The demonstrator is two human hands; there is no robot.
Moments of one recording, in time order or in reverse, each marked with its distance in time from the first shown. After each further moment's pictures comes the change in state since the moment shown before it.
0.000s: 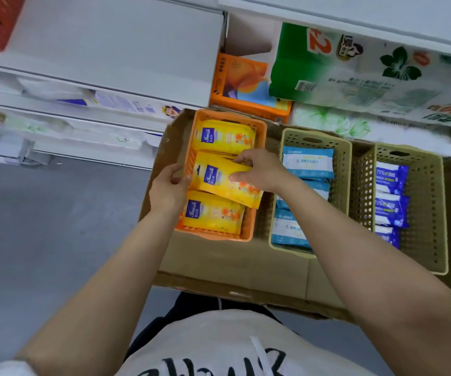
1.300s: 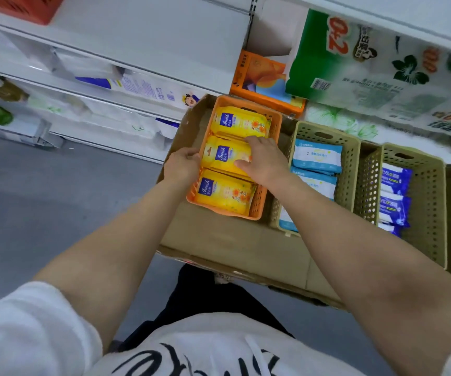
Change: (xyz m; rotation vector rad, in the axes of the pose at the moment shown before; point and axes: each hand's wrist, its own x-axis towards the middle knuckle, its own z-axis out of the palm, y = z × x) left_hand -0.015 -0.002 -0.014 0.104 -0.026 0.040; right_hand -0.020 -0.017 0.041 -0.474 0.244 -0.088
